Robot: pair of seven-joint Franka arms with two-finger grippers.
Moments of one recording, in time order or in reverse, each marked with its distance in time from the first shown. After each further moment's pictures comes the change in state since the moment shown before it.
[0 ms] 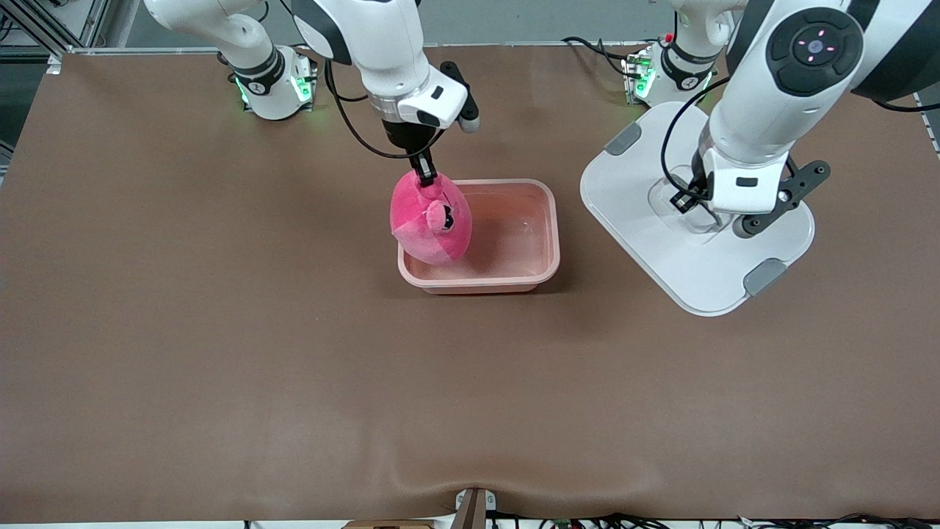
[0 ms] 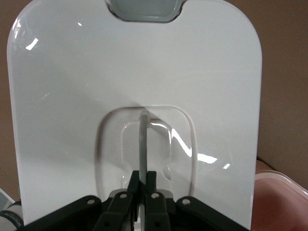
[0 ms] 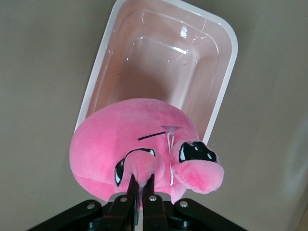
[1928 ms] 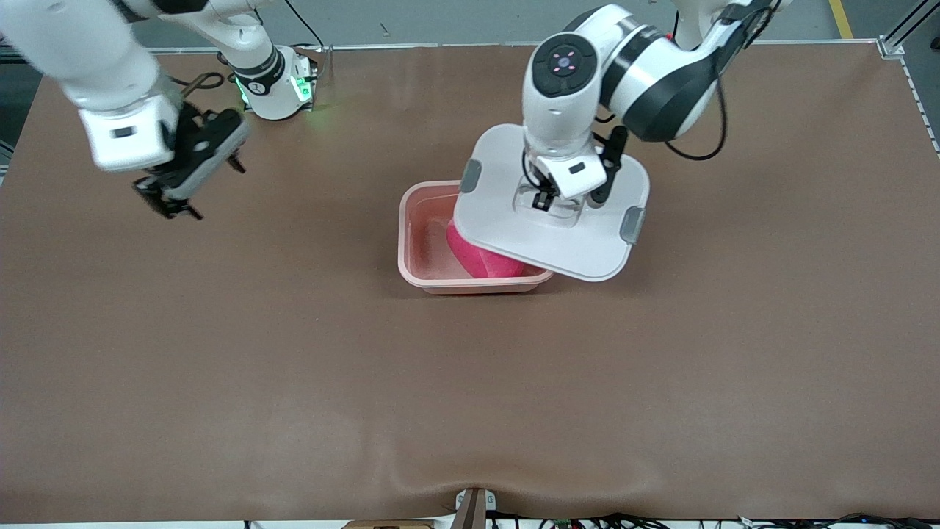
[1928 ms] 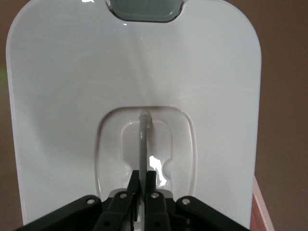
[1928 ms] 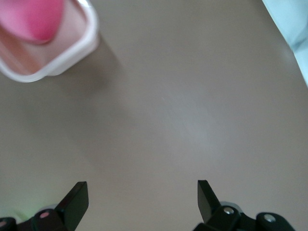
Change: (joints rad) left arm -0.284 0.195 -0.110 -0.060 0.033 0.282 -1.048; right arm -0.315 -0.217 -0.244 0.021 0.068 -0.320 0.413
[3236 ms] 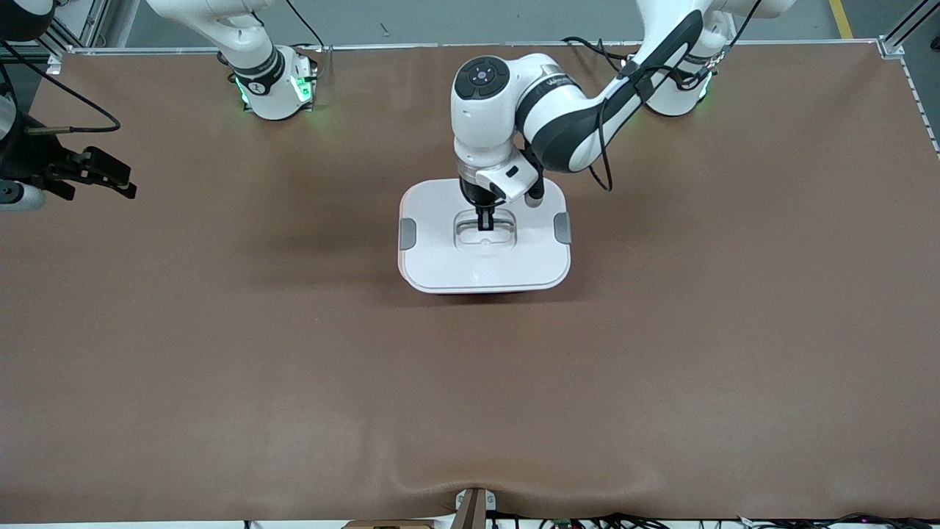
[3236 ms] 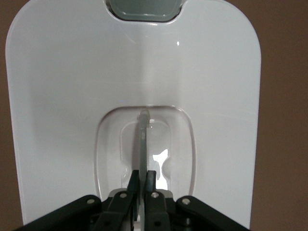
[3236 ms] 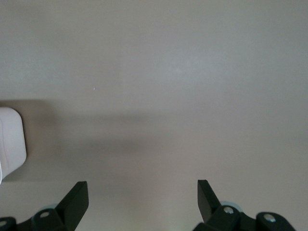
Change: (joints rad) left arm -0.144 0.178 0.000 0.000 0.238 0.299 -0.567; right arm -0.072 0.000 -0.215 0.024 0.040 -0.068 0.627
